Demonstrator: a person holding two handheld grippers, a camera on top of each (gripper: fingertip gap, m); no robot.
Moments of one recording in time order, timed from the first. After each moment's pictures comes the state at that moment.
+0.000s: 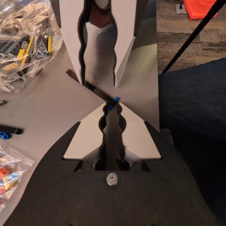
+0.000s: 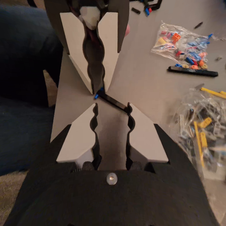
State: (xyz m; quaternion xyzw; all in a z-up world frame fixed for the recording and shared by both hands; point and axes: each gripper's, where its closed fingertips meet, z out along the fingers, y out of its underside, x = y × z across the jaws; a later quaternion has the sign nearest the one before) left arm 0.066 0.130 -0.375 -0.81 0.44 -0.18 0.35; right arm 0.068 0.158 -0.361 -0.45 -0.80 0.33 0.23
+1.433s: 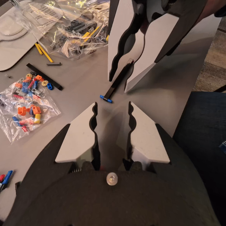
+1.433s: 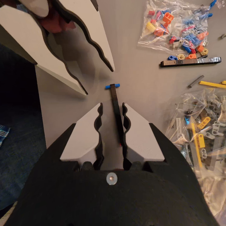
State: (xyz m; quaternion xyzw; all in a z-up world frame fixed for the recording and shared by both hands) left arm 0.017 0.140 -0.361 -0.87 0.24 -0.09 0.43; right arm 0.035 0.164 -0.370 -0.55 -0.78 0.25 0.19
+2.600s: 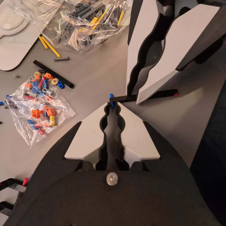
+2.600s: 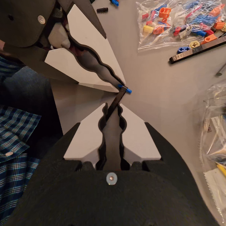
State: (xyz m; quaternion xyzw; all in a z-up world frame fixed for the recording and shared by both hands) left arm -0.008 0.158 -0.375 -0.88 0.27 -0.05 0.39; right arm 0.015 0.141 -0.371 -0.64 -0.67 0.34 0.14
